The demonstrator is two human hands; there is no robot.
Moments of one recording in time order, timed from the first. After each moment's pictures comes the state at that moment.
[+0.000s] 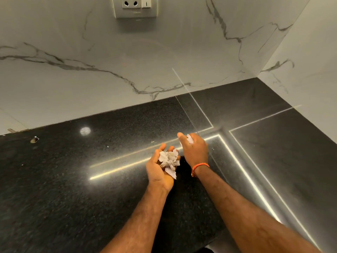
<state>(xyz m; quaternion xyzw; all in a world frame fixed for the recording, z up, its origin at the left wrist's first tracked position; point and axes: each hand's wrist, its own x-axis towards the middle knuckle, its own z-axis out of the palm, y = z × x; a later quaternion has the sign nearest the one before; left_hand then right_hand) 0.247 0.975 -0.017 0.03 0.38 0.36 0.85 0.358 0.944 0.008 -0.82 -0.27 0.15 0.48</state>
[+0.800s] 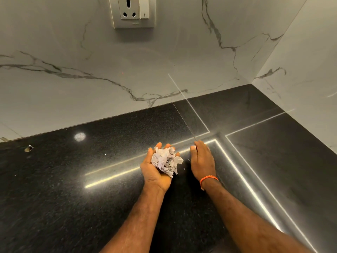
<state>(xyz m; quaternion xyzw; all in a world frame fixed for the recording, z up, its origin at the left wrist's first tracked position) 0.251 0.995 -0.004 0.04 0.30 0.38 0.87 0.389 0.922 -0.030 -0.87 -0.36 0.07 0.32</state>
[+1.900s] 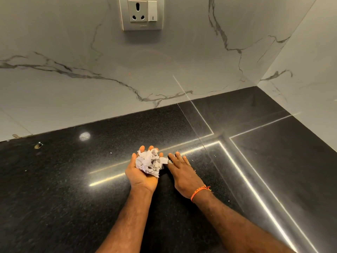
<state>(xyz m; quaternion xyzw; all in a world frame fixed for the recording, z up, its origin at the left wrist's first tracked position) 0.206 1.019 -0.022 0.02 0.32 0.45 0.83 0.333 0.922 -0.043 -0.74 -0.65 0.12 0.11</state>
